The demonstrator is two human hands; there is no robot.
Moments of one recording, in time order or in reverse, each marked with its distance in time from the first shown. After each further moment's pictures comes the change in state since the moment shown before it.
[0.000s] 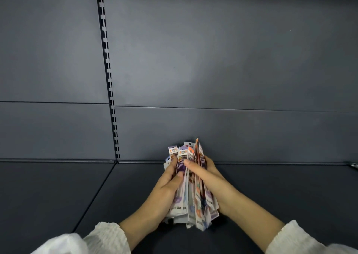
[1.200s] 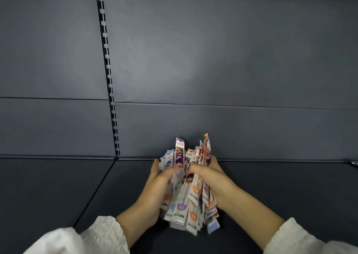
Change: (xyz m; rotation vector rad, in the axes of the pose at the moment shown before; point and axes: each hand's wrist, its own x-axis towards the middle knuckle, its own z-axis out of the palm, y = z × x) left_hand 0.000 0.003 -0.004 -0.189 0.148 -0.060; right_hand 0.010 0.002 -0.002 0.064 0.051 0.059
